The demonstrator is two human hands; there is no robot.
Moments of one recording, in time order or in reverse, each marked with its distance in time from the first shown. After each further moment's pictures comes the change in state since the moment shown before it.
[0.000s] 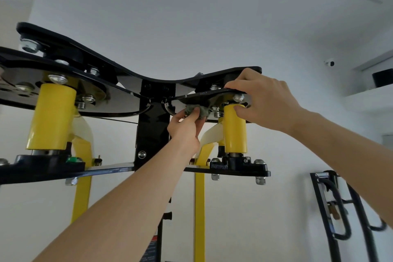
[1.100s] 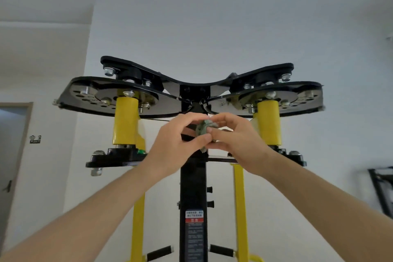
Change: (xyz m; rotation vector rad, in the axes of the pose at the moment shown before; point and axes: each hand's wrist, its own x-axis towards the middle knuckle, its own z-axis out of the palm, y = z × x) left_hand -0.118 0.127 -0.083 1.466 -0.548 0.773; right_hand -0.030 -0.140 0.039 1.692 -0.168 0.485
